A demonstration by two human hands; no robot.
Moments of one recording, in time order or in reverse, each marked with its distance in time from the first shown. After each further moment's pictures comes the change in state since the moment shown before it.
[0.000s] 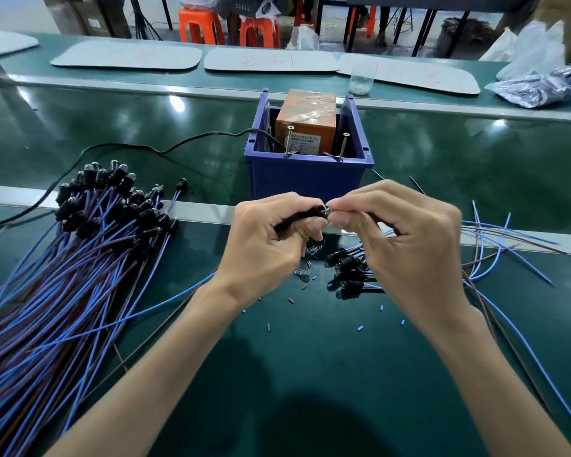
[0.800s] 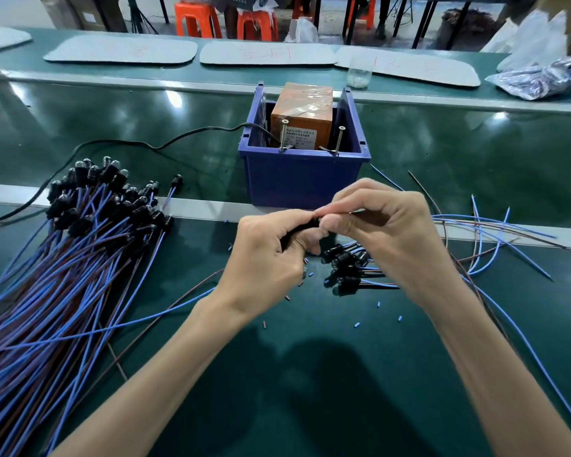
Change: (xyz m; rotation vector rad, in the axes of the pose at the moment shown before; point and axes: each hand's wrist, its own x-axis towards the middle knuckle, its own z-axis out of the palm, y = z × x) left_hand -0.012 -0.001 0.010 0.068 0.011 -0.071; right_hand 0.003 0.017 0.000 0.464 -0.285 0.393
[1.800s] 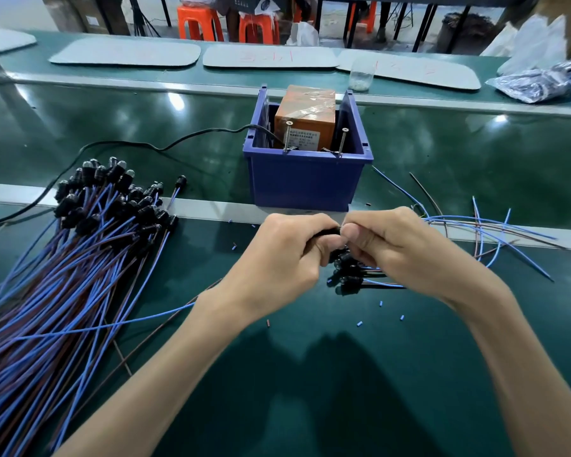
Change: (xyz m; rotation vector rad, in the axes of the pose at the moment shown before) left_hand 0.004 0.009 -0.006 0.148 -0.264 0.024; right_hand -0.001 -0.003 -0.017 -0.459 -0.365 0.039
